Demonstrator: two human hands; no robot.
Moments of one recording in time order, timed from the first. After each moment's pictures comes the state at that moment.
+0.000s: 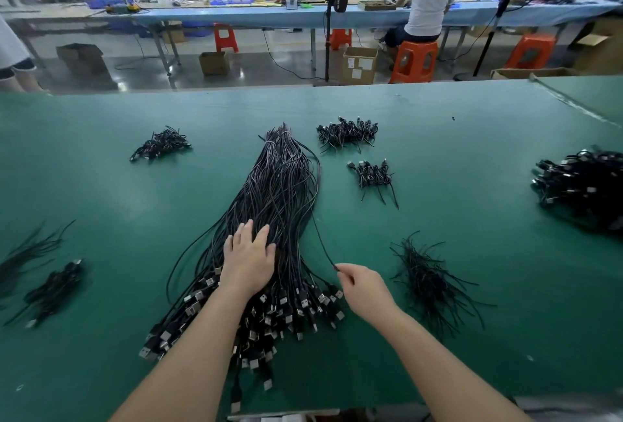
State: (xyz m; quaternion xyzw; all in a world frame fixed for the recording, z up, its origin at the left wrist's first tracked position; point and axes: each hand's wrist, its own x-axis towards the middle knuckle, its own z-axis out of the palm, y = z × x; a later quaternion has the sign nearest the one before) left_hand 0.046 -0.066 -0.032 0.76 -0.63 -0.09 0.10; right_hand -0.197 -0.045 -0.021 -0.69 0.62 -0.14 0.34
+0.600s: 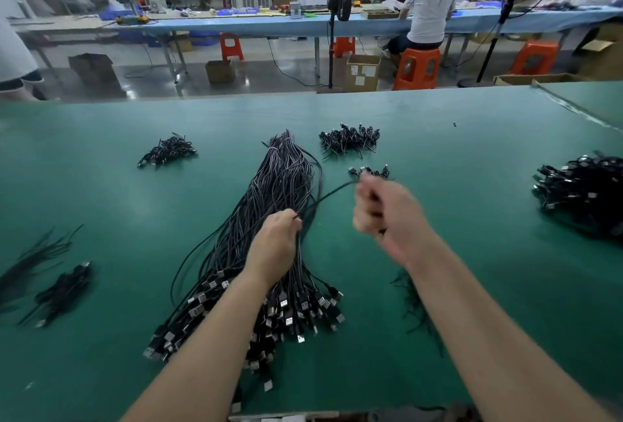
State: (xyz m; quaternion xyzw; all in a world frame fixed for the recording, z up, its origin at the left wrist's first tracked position) left_hand 0.002 -0.072 0.019 0.65 -0.67 -0.14 0.33; right_hand -0.211 -0.069 0.131 -0.48 0.33 -0.47 0.67
